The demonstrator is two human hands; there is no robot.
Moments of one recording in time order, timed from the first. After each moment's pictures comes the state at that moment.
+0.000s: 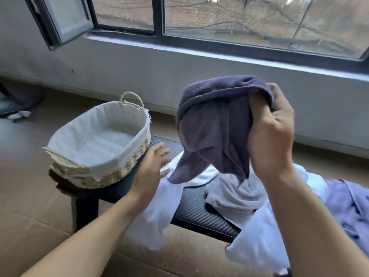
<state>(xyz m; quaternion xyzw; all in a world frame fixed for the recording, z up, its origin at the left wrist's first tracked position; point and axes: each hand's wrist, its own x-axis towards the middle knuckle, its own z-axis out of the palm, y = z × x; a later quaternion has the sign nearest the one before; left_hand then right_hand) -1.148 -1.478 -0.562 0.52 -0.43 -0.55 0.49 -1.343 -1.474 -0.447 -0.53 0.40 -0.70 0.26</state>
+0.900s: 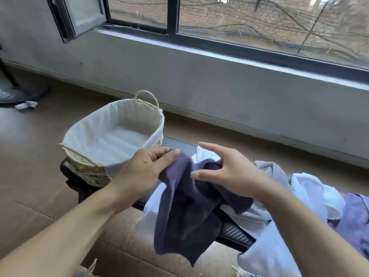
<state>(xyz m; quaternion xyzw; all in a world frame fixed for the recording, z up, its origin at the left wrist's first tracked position) -1.095 -1.475 -0.527 0.47 -0.56 -0.53 0.43 -1.321 -1.493 -0.511 -0.74 0.57 -0.17 0.30</state>
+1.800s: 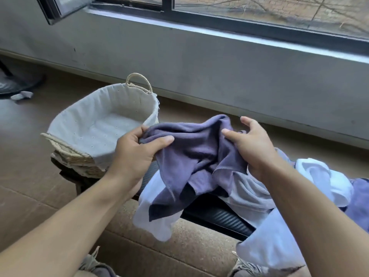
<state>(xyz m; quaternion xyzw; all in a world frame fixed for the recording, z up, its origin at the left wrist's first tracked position) -1.114 -1.491 -0.542 0.50 -0.41 -0.51 0.57 -1.343 -1.524 -0.528 -0.44 0.68 -0.44 0.39</state>
